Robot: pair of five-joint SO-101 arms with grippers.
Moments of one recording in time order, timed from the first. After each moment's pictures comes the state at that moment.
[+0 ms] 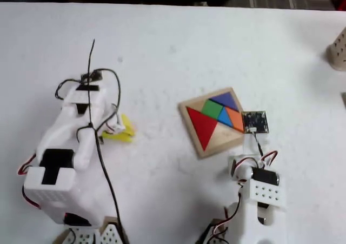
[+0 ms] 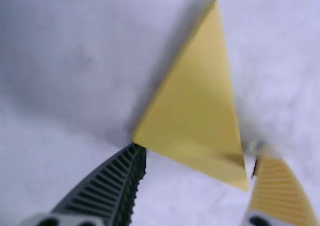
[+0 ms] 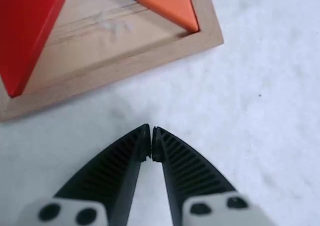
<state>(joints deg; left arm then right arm) -5.4 13.5 26.1 65.6 20.9 10.1 -55.9 84.6 44.0 16.5</state>
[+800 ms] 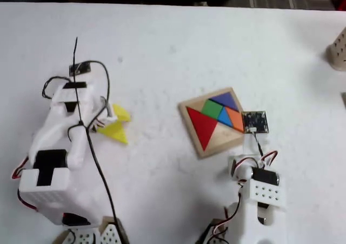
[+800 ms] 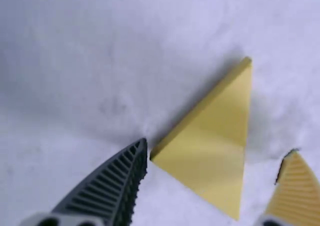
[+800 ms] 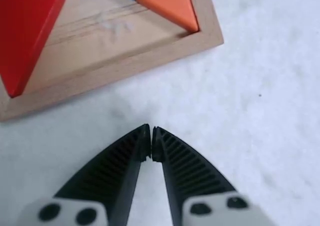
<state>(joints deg) -10.6 11.7 24.5 61.7 18.2 10.1 -55.9 84.6 44.0 16.5</state>
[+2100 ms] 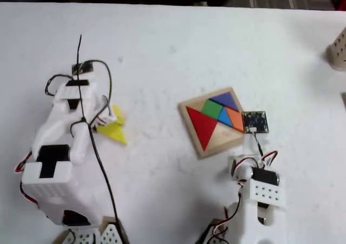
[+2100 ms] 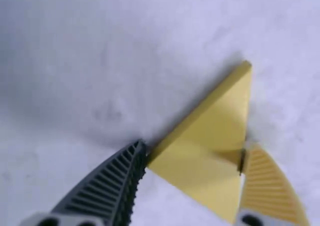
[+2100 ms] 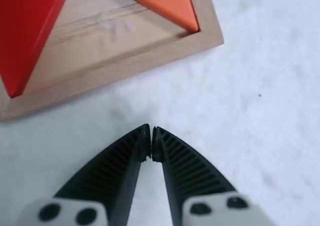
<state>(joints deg) -9.7 16.0 21.4 62.7 17.8 10.1 -55.9 84.6 44.0 16.5</state>
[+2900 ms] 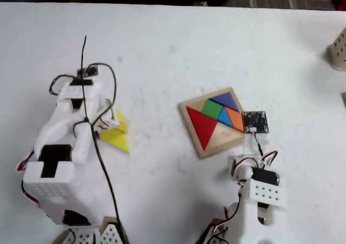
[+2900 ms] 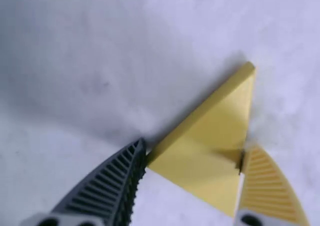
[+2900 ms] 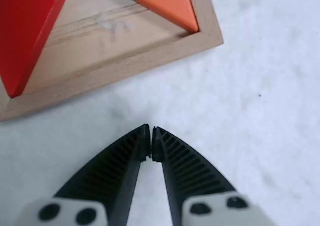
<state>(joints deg) -8.2 16.0 21.2 68.7 17.8 10.1 -55.9 84.6 44.0 16.5</state>
